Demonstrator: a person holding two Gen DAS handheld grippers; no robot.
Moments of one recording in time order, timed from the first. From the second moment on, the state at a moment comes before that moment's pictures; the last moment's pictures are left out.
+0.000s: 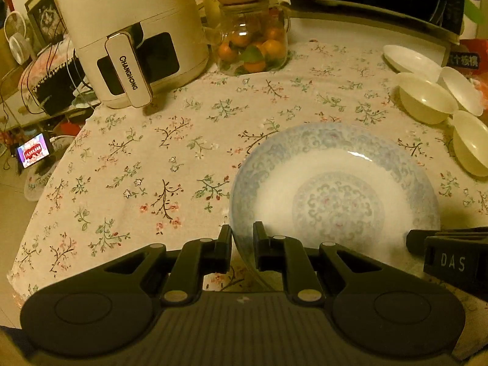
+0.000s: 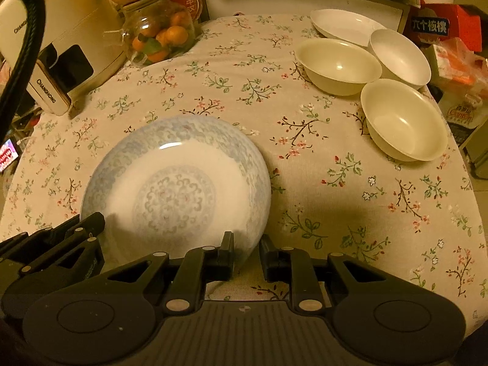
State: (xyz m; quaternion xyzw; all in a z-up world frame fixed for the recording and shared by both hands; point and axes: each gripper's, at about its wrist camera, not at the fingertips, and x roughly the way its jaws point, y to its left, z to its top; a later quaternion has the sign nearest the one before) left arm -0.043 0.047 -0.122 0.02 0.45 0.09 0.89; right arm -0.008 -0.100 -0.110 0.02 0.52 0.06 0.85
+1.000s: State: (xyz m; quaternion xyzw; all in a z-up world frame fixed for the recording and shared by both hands) left arm -0.033 0.065 -0.116 -0.06 0.47 0.08 0.88; right arm -0.002 -0.101 -0.114 0.02 0.53 0.07 0.85
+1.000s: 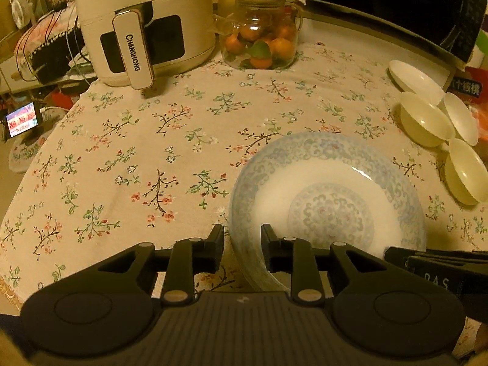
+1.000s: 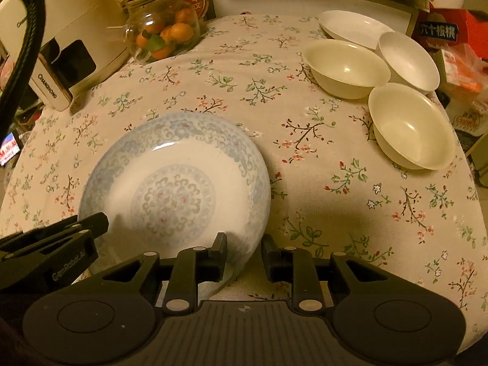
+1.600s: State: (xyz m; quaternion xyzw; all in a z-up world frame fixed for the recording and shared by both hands) left arm -0.025 0.068 -0.095 -0.08 0.45 0.09 0.89; right arm 0.002 -0.118 -0.089 0.04 0.50 0.09 0.86
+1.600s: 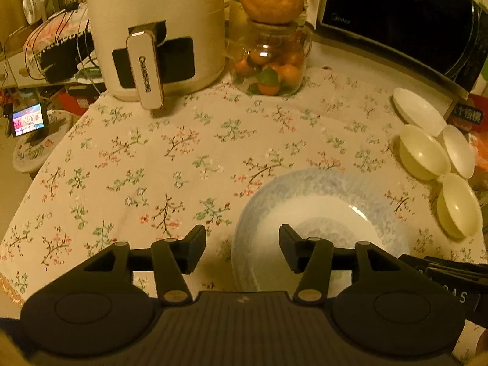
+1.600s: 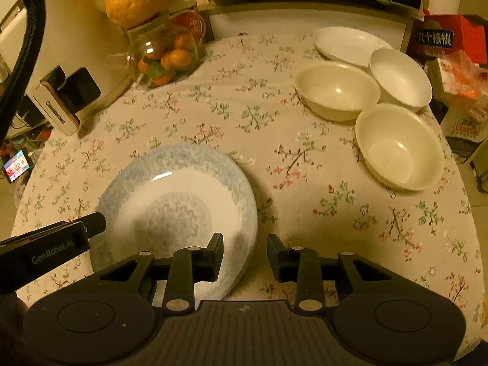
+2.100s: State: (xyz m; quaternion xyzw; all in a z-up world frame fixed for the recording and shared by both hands) left arm -0.007 0.047 -0.063 -0.06 0.41 0.06 0.91; right arm 0.016 -0.142 -0.054 0.00 0.43 0.09 0.90
